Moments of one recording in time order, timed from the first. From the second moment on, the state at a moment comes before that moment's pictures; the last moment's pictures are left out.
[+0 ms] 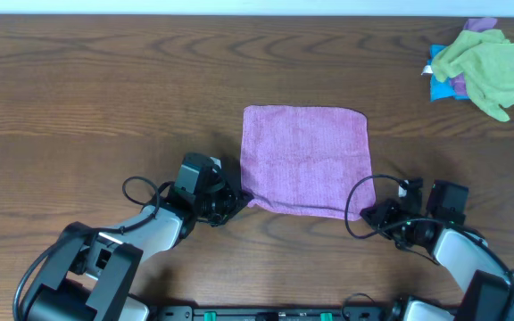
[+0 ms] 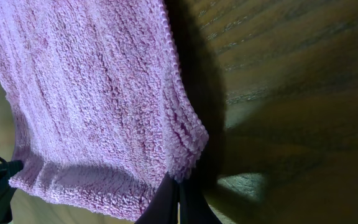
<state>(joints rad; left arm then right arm) -0.43 1.58 0.47 0.24 0.57 -1.21 -0.32 1.37 0.36 -0.26 -0.64 0.29</state>
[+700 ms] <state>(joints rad) -0.40 1.54 0.47 0.01 0.71 -1.08 -0.32 1.15 0.34 -0.58 -0.64 0.28</state>
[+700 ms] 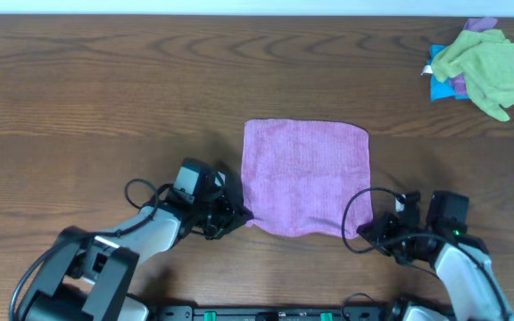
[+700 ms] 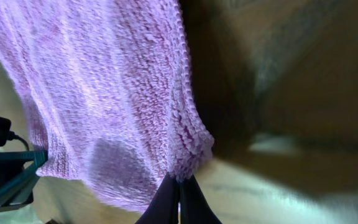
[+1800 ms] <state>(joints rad) -0.33 1.31 0.57 -0.23 0.72 -1.08 -0.23 0.95 0.51 -0.65 -0.60 0.34</state>
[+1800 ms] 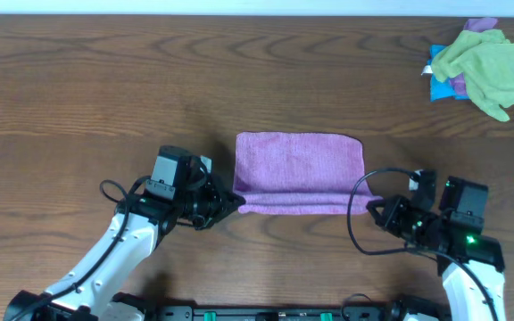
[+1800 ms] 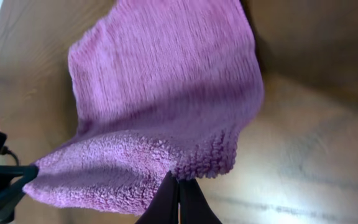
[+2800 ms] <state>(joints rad) -0.33 1.62 0.81 -0.06 0.57 -1.09 -0.12 1.29 0.62 -0.24 -0.49 0.44</state>
